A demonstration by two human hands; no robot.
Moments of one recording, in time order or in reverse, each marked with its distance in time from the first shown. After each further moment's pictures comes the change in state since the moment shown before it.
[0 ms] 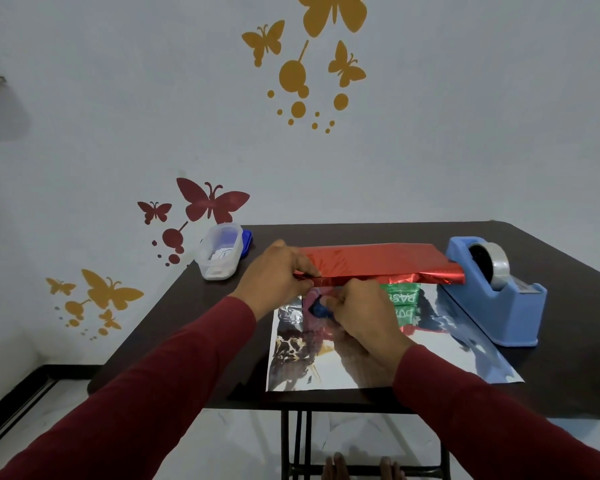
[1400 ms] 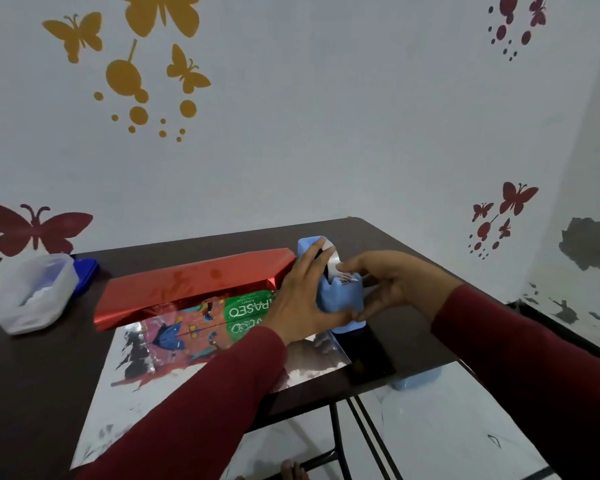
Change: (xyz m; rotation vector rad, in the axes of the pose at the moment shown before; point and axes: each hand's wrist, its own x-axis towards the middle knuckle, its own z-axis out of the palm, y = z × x) left_hand 0.066 0.207 0.159 -0.416 -0.035 0.372; right_hand -0.016 0.168 -0.196 0.817 -0.288 0.842
